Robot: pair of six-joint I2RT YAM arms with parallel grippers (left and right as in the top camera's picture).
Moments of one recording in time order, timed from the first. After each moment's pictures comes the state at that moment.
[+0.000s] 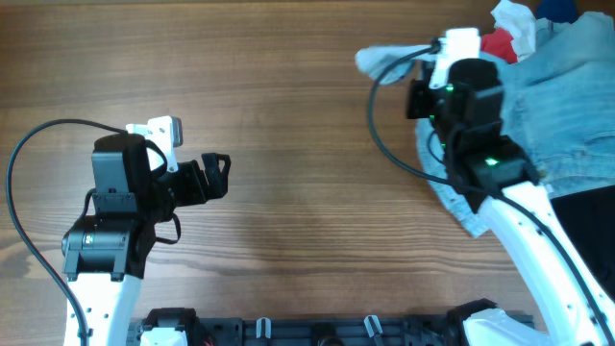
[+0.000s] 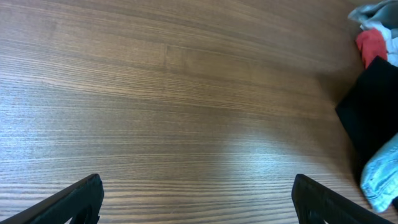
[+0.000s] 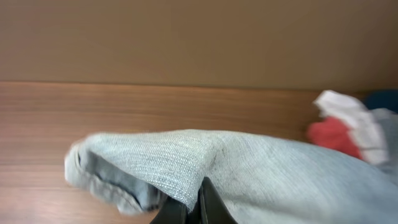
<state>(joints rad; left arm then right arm) -0.02 0.95 0.91 -0.79 0.28 -0.26 0.30 1.31 1.08 -0.21 0.20 0.12</state>
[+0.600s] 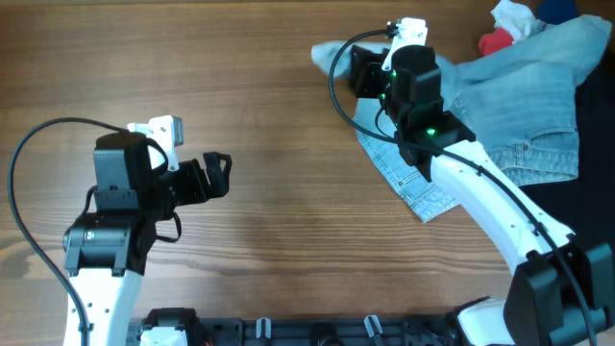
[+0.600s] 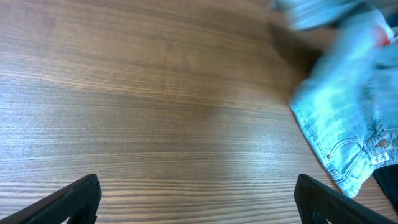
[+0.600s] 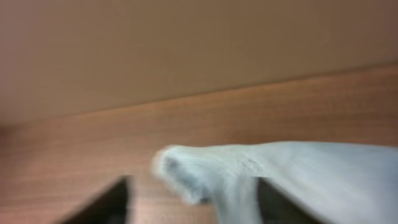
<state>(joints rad) -0.02 0.96 0.91 -0.79 0.28 -0.26 0.38 1.59 1.12 0.05 0.11 0.39</state>
